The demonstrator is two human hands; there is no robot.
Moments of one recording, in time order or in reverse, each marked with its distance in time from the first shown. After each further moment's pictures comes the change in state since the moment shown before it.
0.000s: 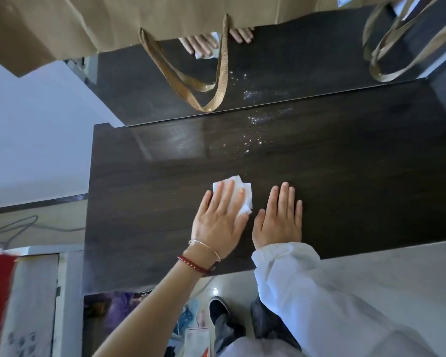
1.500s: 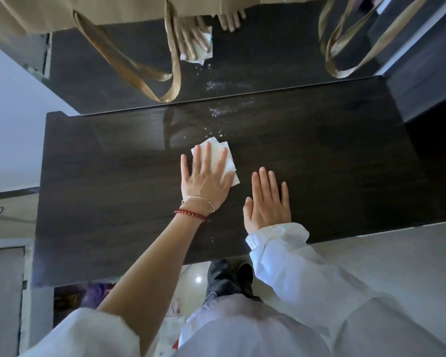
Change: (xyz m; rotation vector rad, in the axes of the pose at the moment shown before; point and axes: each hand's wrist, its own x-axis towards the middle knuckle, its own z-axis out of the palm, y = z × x) left_hand 0.081 0.050 -0.005 -0.005 -0.031 -0.222; right_hand 0.031 0.072 -0.022 -0.073 -0.170 -0.228
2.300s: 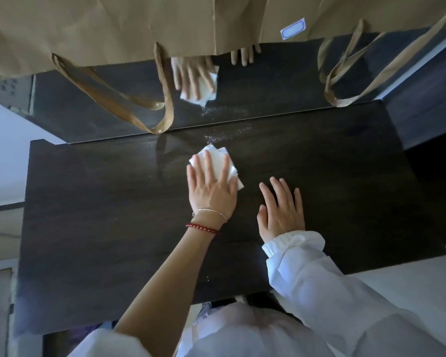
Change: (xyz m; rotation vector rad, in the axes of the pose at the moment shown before) left_hand 0.045 0.023 -0.010 -0.123 0.075 -0.075; right_hand 0.050 0.034 -0.013 0.054 0.164 -0.044
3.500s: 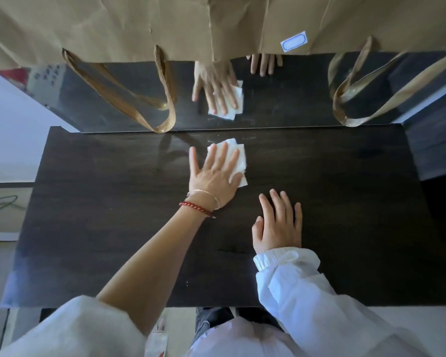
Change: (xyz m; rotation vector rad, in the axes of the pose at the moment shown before) left_hand 0.041 0.009 -0.009 0.189 -0.088 0.090; right_hand 0.005 0.015 0.005 0.039 0.076 -0.028
